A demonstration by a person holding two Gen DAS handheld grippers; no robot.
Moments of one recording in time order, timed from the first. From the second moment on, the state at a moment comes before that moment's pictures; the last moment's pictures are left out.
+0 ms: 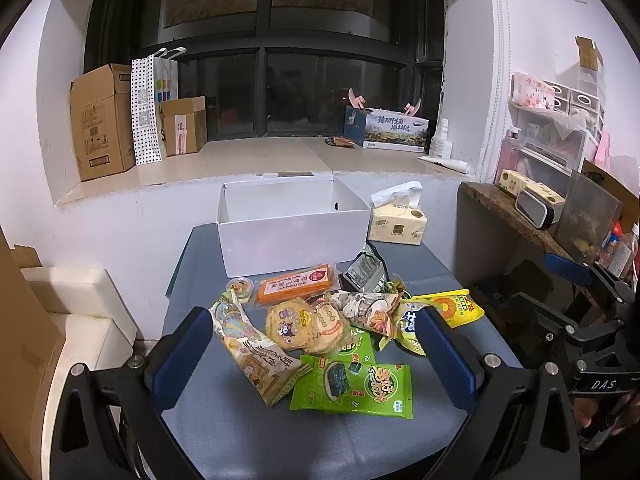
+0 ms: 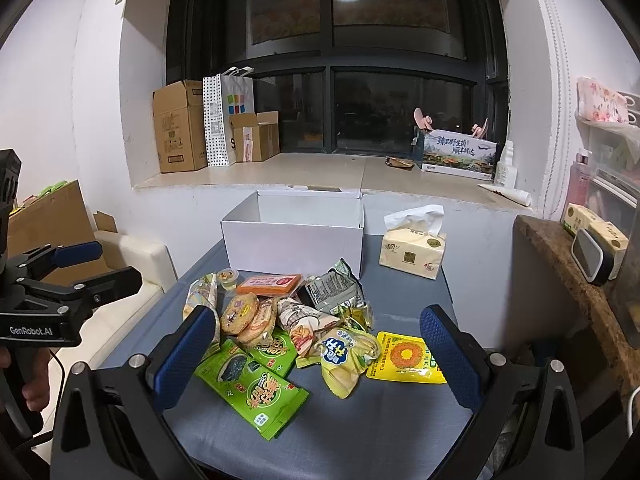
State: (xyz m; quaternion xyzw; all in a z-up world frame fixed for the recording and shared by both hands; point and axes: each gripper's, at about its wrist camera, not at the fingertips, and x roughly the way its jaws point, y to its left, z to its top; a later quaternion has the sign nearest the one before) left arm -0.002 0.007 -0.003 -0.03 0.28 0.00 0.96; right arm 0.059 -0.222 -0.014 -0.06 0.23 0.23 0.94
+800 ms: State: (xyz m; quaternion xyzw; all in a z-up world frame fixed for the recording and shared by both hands) left arm -0.003 0.007 -0.005 -0.03 0.28 0.01 0.96; right arm 0.056 -0.216 -0.018 -0.07 0.23 0.24 0.94
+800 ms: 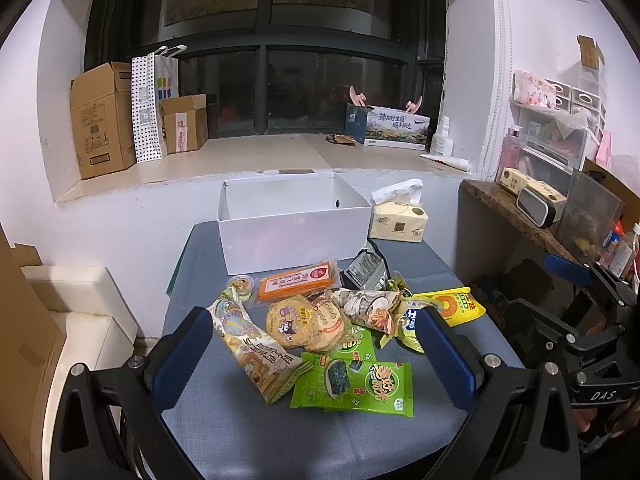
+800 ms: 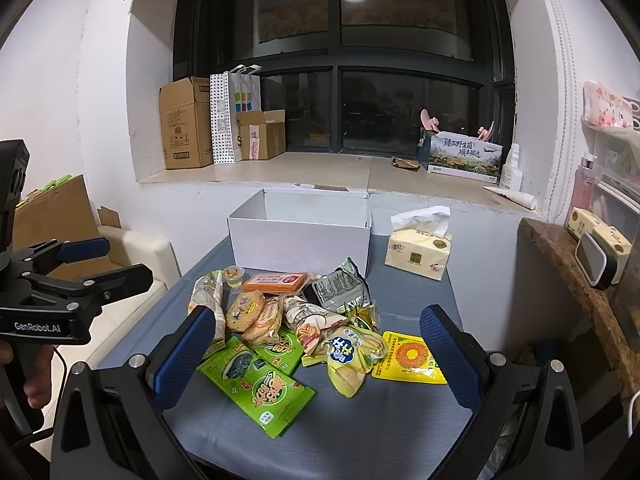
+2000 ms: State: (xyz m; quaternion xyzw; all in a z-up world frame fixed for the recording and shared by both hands) left arm -0.002 0.009 -0.005 -0.03 0.29 0.01 0.96; right arm 0.056 -0.210 -0.024 -0.08 0.24 0.24 0.94
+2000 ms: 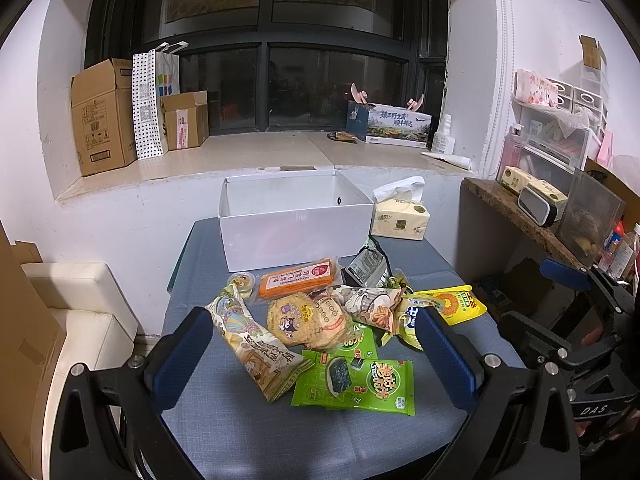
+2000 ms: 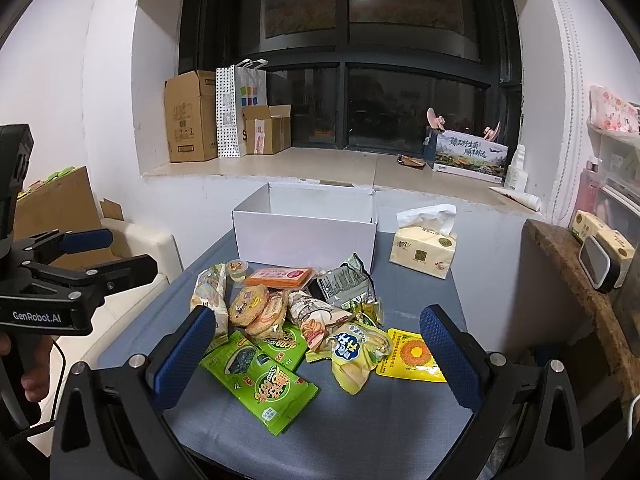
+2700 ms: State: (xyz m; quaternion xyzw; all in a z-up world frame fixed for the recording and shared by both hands) left arm -0.002 0.059 -0.020 -0.06 0.29 0.05 0.95; right arm 0.123 -0.102 -0.153 -0.29 0.38 0.41 0.78
